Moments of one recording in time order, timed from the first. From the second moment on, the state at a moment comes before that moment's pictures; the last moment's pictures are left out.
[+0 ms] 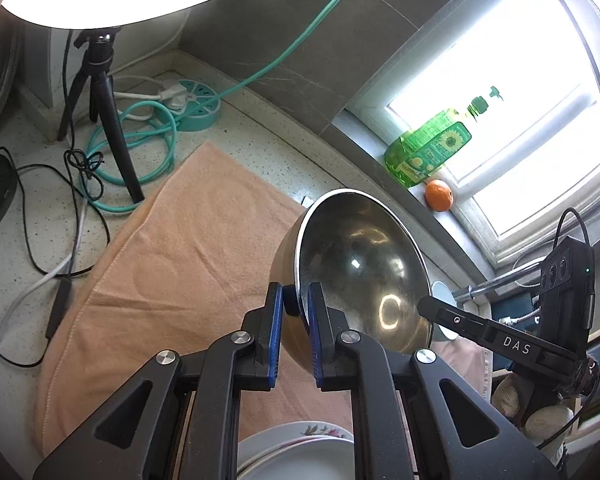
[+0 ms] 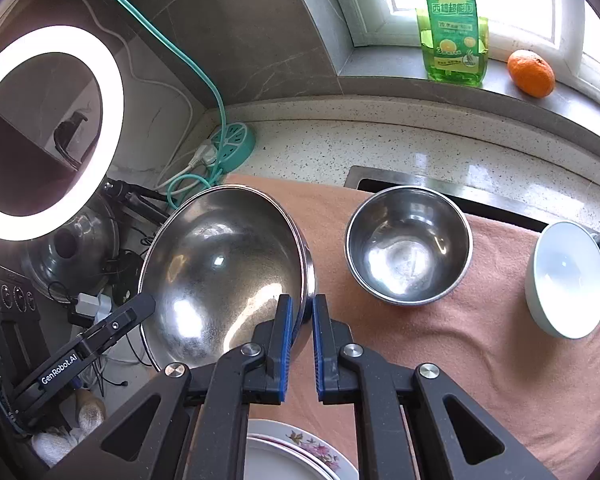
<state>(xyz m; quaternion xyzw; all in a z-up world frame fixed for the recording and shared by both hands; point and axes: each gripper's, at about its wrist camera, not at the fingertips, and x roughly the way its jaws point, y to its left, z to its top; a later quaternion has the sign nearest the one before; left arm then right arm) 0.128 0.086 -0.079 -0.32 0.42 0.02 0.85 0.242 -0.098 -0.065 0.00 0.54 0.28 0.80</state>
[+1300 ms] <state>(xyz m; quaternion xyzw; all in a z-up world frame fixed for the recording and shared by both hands) 0.138 -0.073 -0.122 -0.22 0.54 -0.11 0.81 0.176 -0.289 -0.130 0.09 0.57 0.16 0.80</state>
